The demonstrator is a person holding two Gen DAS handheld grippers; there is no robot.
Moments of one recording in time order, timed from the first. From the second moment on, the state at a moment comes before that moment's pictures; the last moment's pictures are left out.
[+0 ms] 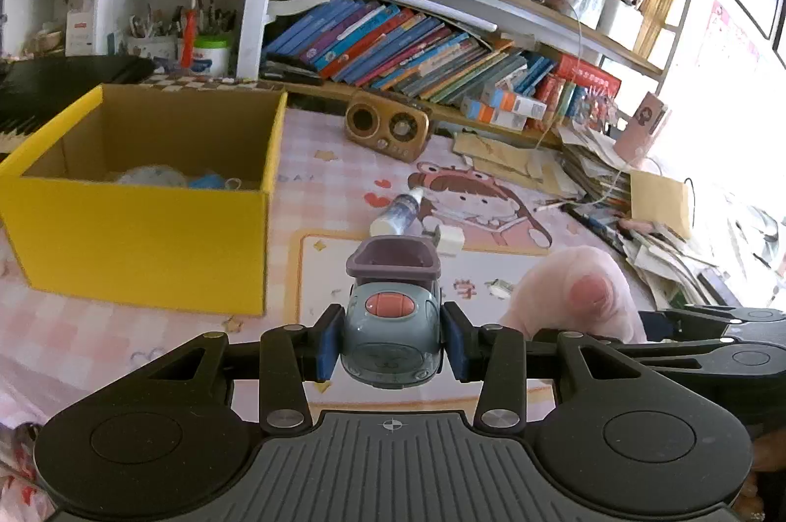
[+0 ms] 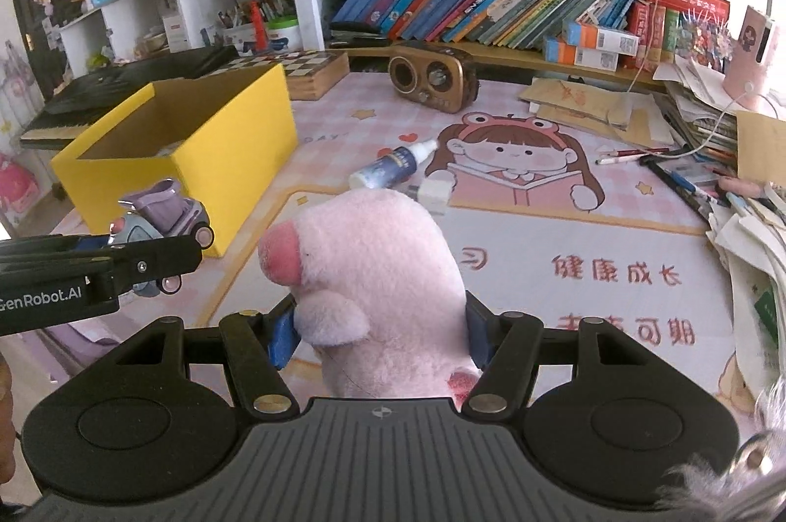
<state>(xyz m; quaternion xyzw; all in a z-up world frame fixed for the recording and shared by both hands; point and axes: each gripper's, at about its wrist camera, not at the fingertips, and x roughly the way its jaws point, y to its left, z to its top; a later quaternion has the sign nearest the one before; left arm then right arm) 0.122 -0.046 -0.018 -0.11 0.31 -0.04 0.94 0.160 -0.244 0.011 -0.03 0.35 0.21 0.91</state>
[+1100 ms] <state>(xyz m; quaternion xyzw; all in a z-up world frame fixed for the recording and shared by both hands) 0.026 0.016 -0.029 -0.13 0.32 -0.02 0.94 0.062 -0.173 0.001 -0.03 0.38 0.24 0.89</state>
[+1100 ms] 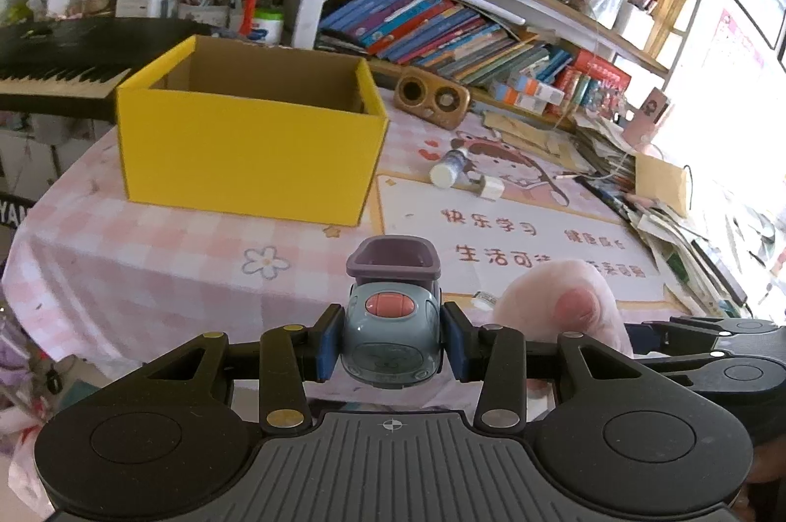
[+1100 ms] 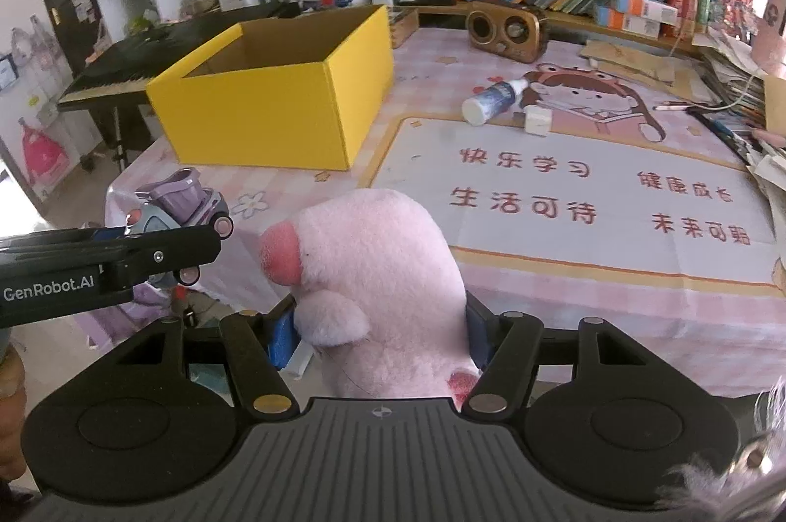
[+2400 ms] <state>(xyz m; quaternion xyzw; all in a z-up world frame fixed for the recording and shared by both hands) -0.009 0.069 -0.022 -0.17 0.29 0.07 0.94 0.061 -0.098 0.006 -0.08 0.37 0.34 0.86</state>
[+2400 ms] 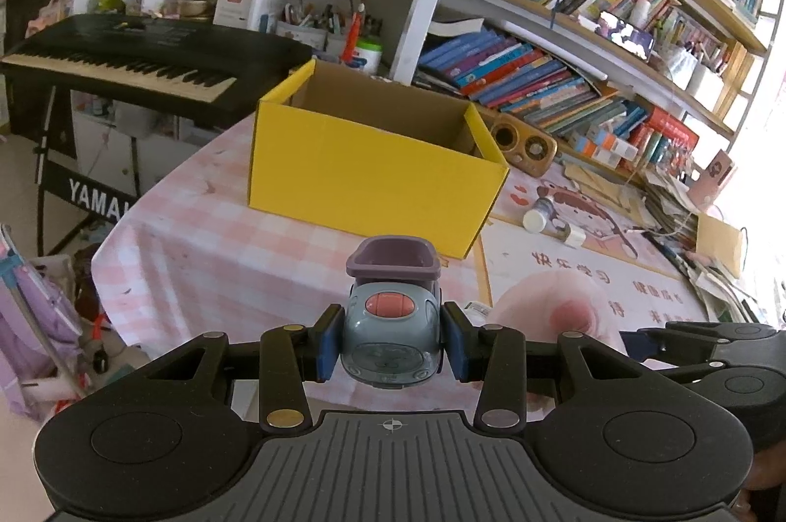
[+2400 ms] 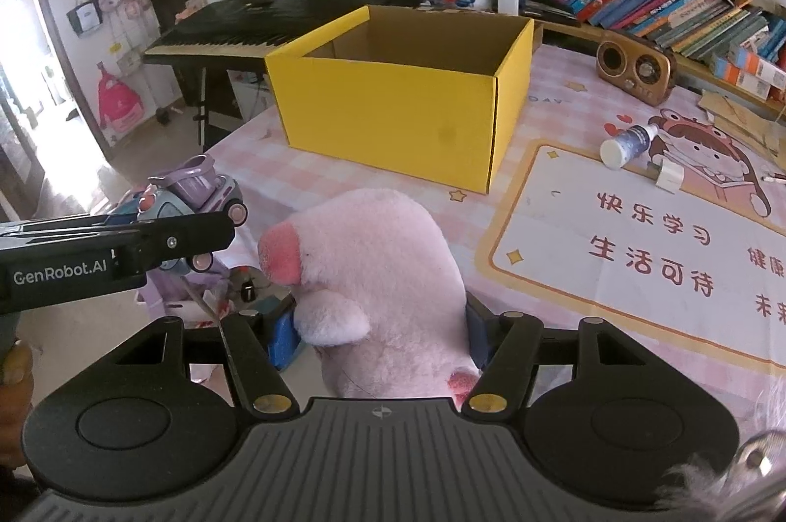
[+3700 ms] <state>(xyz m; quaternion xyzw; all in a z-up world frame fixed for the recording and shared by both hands) 0.150 0.117 0.043 -0.12 0.19 0.16 0.96 0.239 -0.062 0.085 -0.02 0.24 0.41 0.88</state>
